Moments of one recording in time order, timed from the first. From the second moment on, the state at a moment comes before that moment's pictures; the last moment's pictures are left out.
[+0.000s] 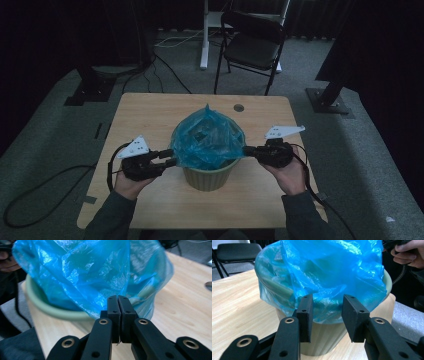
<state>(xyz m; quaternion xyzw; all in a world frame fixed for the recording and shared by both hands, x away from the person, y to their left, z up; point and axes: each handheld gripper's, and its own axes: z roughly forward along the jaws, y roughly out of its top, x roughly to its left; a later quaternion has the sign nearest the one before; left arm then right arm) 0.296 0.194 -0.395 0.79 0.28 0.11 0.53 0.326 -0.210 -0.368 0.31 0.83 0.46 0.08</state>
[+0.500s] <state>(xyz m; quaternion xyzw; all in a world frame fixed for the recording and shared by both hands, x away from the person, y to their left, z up) 0.309 0.193 -0.395 0.79 0.29 0.11 0.53 0.327 -0.212 -0.376 0.31 0.83 0.46 0.07</state>
